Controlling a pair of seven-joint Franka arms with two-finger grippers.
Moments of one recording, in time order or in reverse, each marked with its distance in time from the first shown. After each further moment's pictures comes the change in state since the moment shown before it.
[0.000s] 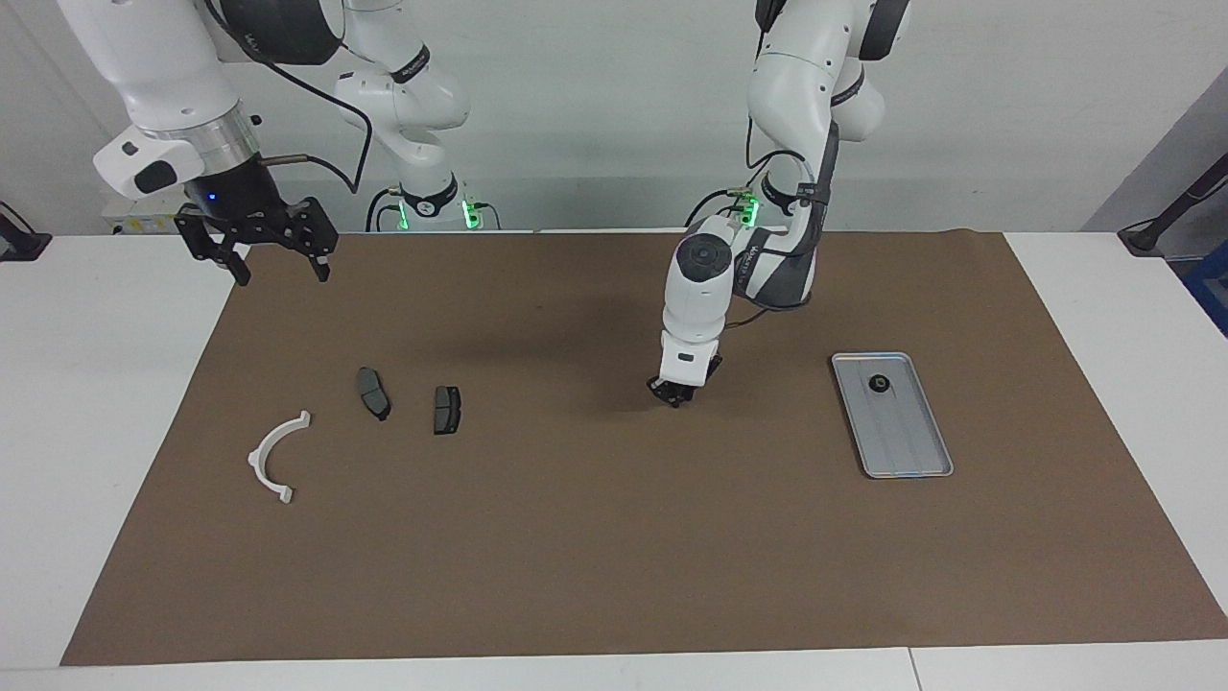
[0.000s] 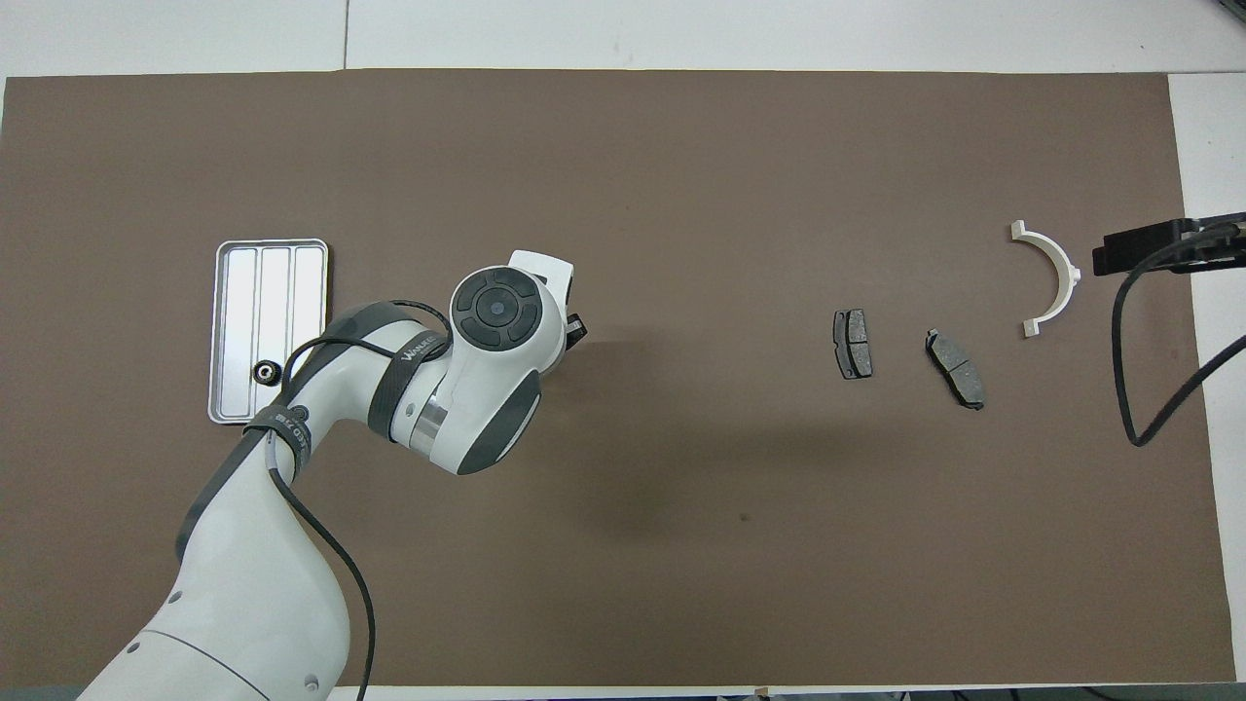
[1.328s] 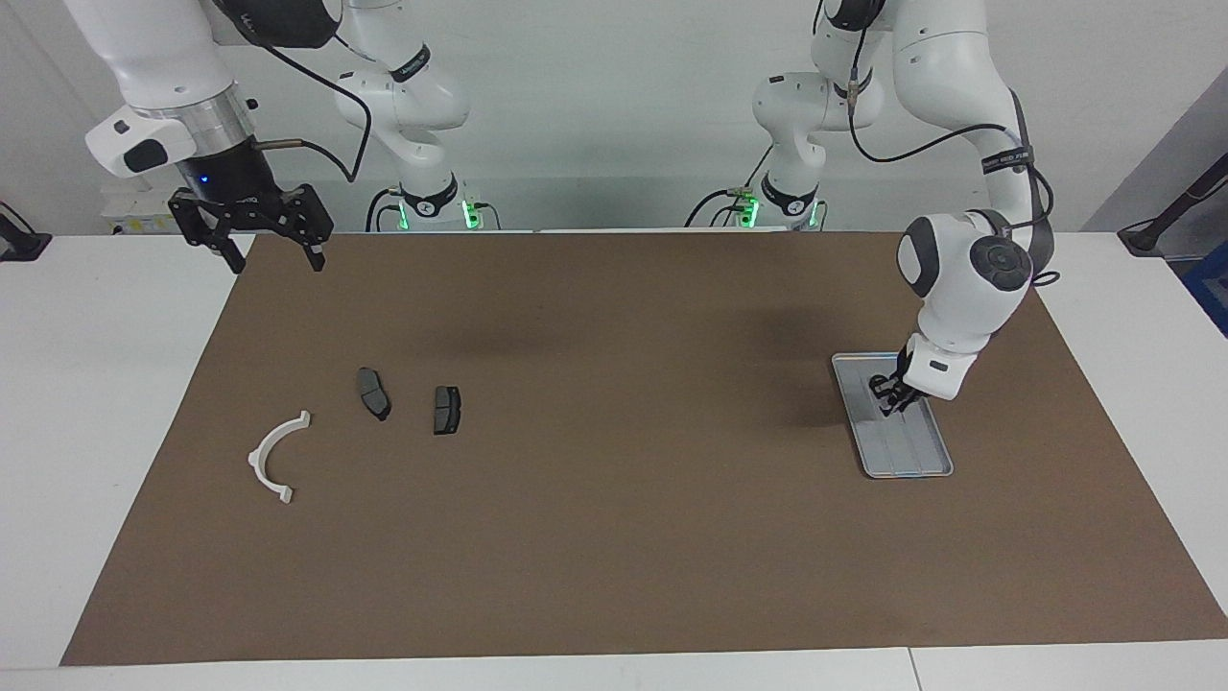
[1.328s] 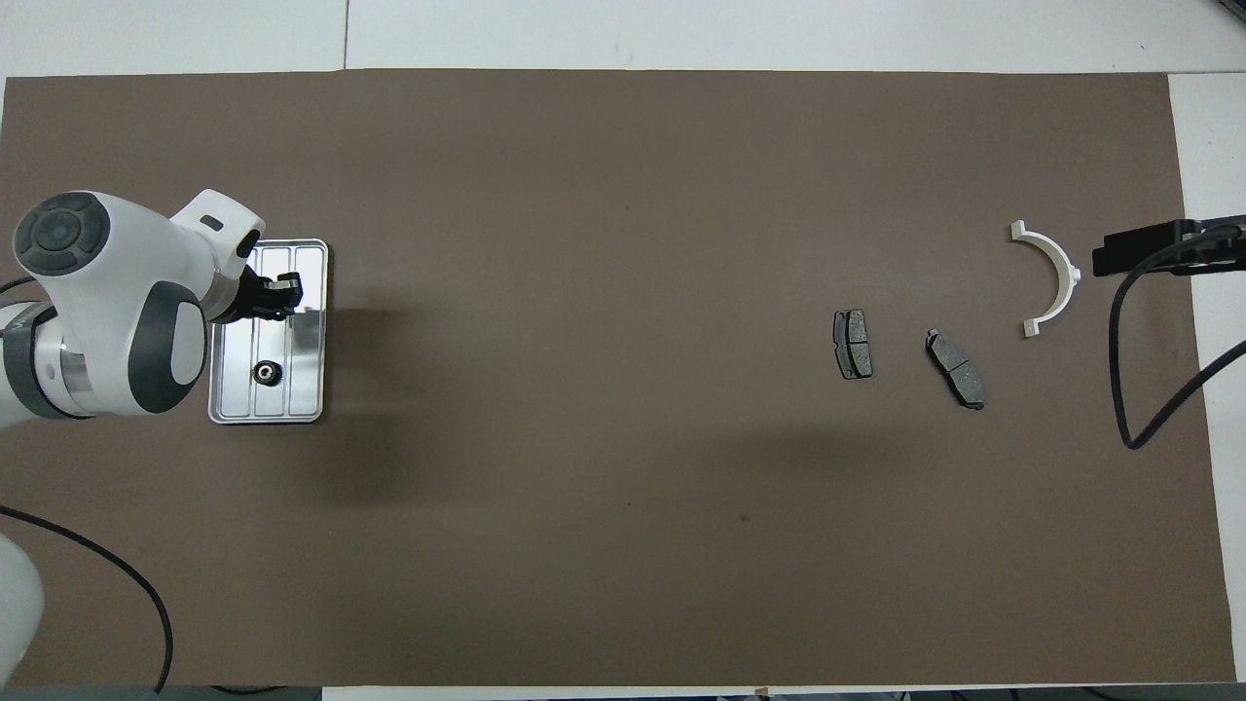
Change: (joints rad) left arm 0.521 -0.088 0.017 -0.088 0.010 0.053 0.814; right arm -0.006 -0.004 0.016 -0.003 0.000 0.000 0.029
